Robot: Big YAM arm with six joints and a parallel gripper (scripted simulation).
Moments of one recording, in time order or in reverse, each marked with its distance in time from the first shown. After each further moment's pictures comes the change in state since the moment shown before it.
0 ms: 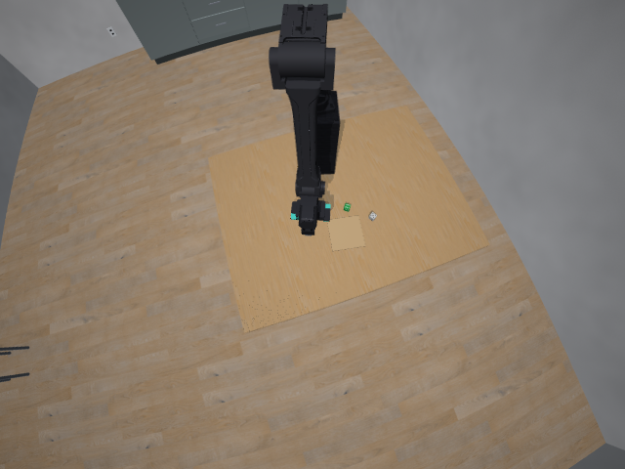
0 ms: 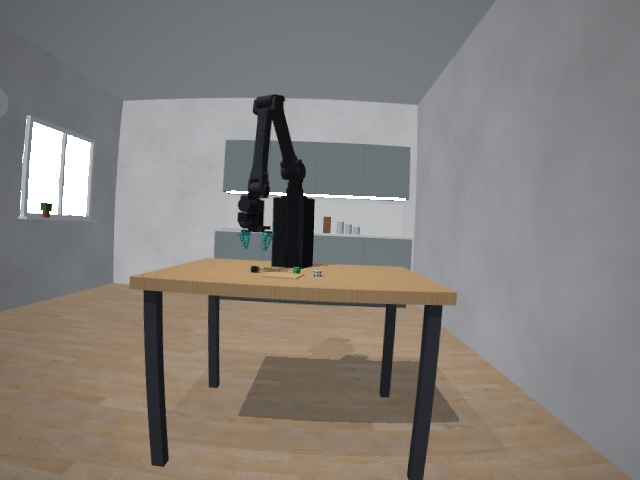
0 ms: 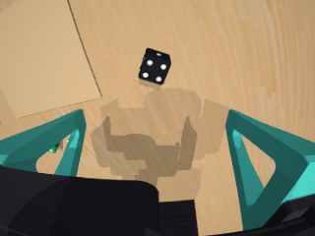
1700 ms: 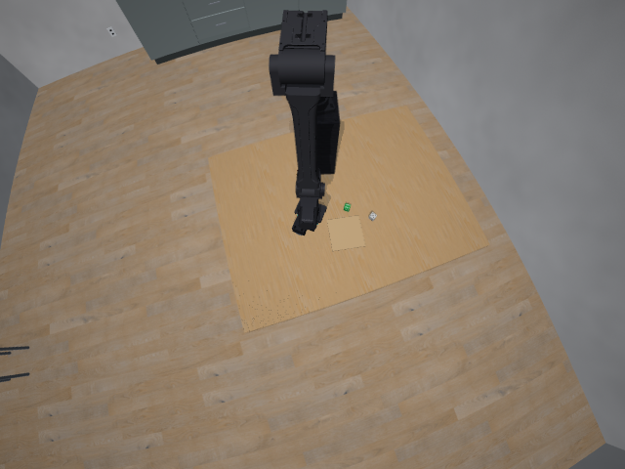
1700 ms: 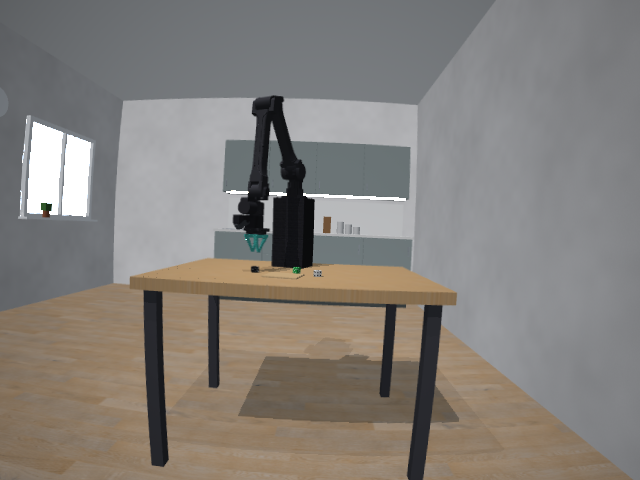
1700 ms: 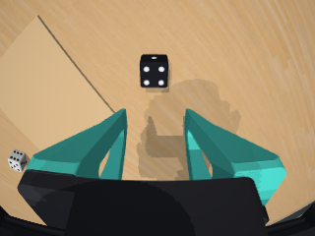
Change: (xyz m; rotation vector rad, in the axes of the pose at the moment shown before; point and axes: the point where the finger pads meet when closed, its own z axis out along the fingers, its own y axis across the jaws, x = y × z) arm 0.000 0.000 0.009 -0.001 -0.002 0.322
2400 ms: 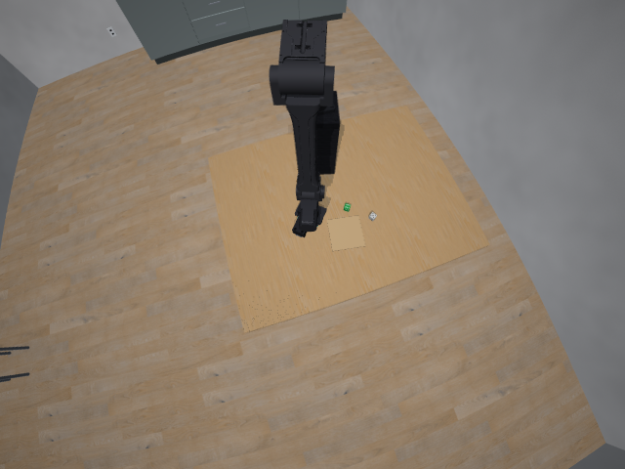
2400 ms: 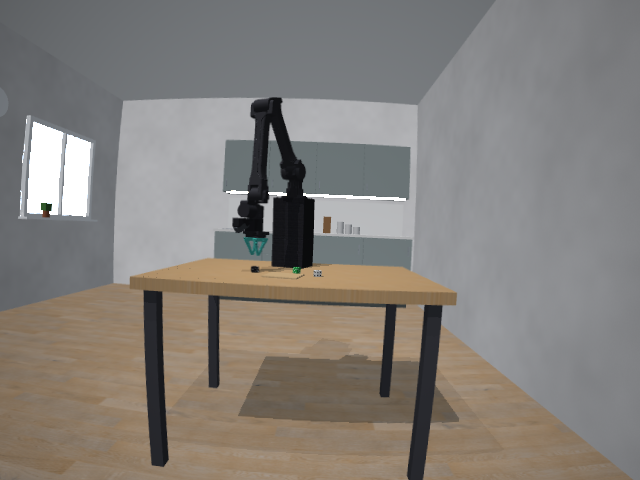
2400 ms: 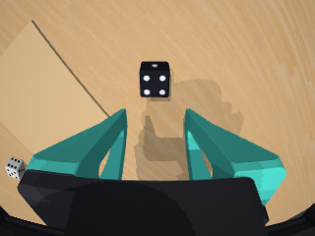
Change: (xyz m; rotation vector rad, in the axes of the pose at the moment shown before) arm -0.002 0.001 0.014 -0.001 -0.004 0.002
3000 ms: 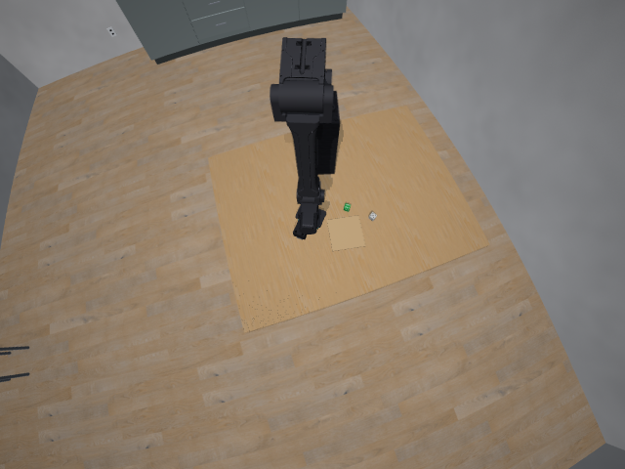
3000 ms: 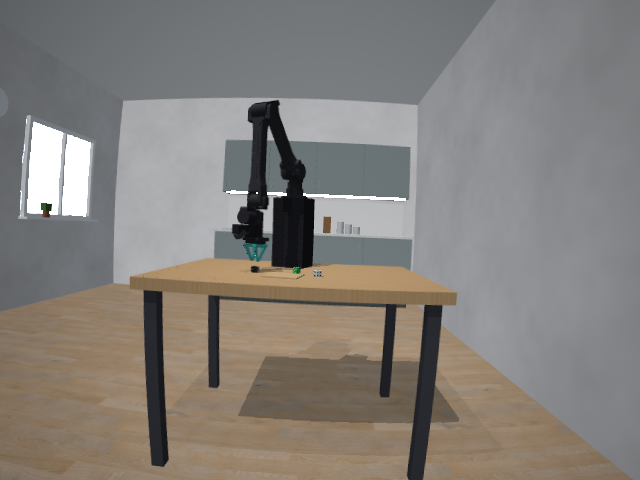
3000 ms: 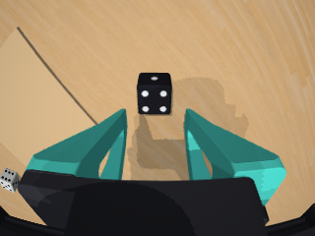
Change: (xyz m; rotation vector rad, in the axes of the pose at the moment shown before) arm 0.000 0.000 0.025 0.000 0.000 0.002
